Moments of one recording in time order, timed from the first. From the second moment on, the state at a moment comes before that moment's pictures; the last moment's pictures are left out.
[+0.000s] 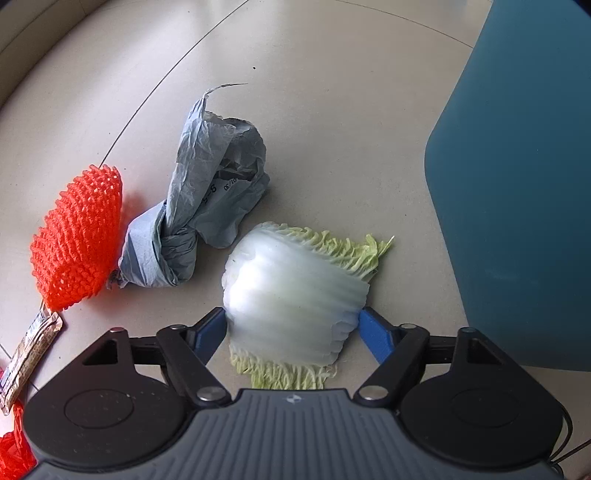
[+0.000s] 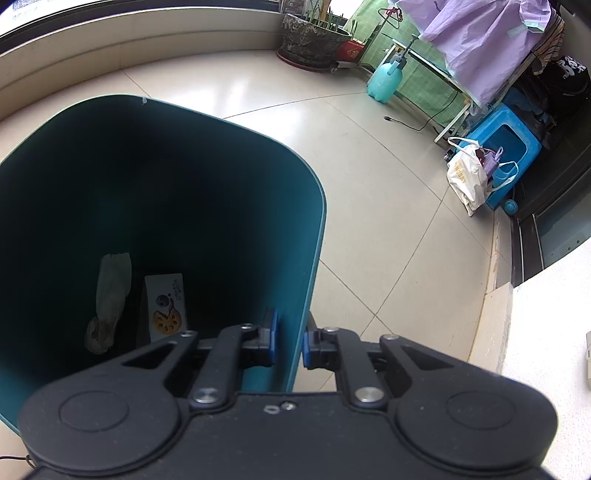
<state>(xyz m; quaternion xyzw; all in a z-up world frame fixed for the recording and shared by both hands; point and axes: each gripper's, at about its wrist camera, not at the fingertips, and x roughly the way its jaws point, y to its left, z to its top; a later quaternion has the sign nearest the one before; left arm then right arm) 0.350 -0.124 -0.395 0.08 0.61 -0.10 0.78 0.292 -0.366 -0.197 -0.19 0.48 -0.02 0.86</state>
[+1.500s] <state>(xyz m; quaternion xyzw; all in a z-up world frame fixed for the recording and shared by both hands) 0.358 -0.135 -0.405 0.08 0.61 -0.09 0.78 0.286 -0.373 -0.197 -0.19 0.47 0.00 0.86</state>
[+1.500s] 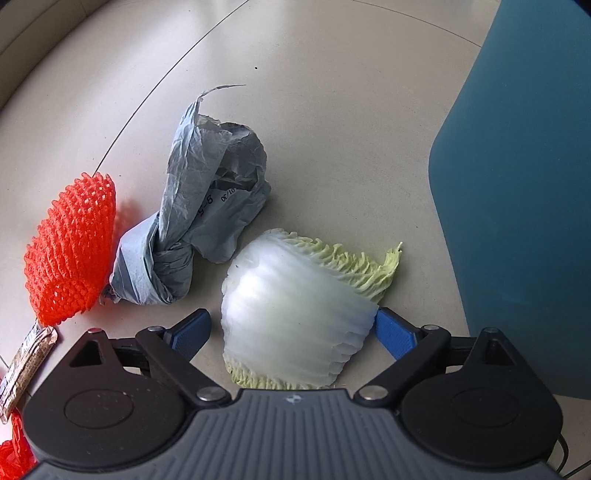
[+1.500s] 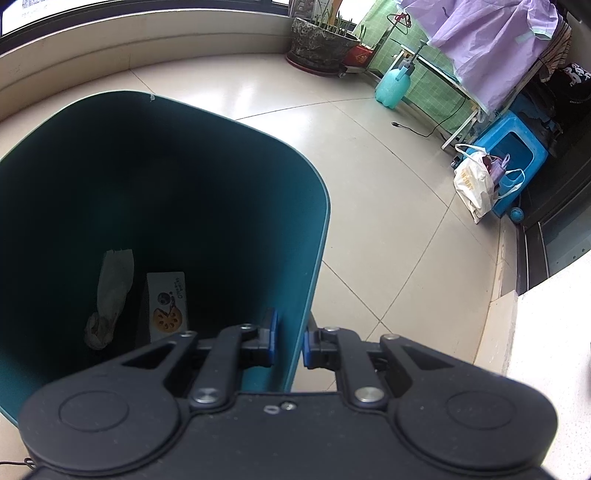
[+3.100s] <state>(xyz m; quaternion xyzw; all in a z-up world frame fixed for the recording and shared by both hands) 0.301 -0.133 -0.055 0.00 0.44 -0.21 0.87 0.287 -0.373 -0.198 -0.17 0.47 -0.01 0.87</state>
